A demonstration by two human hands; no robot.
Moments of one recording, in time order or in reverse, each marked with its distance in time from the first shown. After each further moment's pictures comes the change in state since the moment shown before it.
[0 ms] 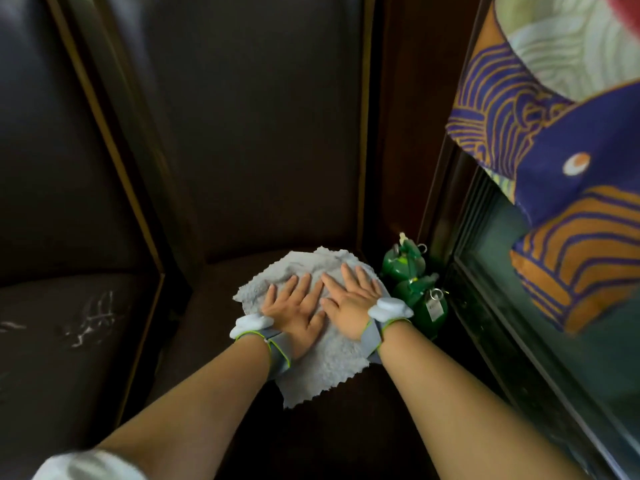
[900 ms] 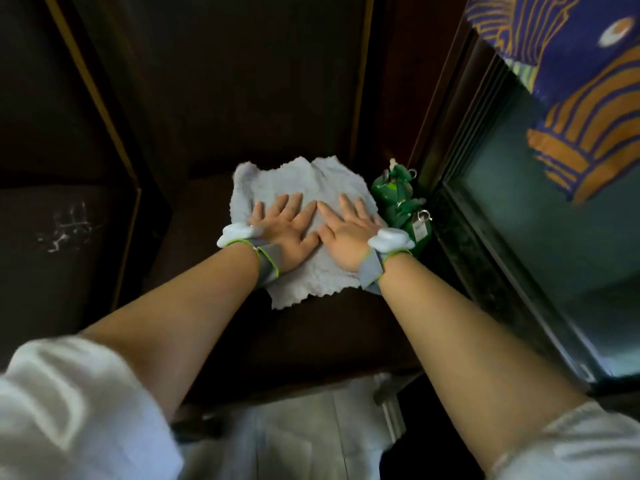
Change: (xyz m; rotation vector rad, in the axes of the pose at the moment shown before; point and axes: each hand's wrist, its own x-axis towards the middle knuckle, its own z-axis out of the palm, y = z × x) left_hand -0.022 -0.002 0.002 0.002 -0.051 0.030; right_hand -0.043 -0.012 0.016 -0.016 0.015 0.063
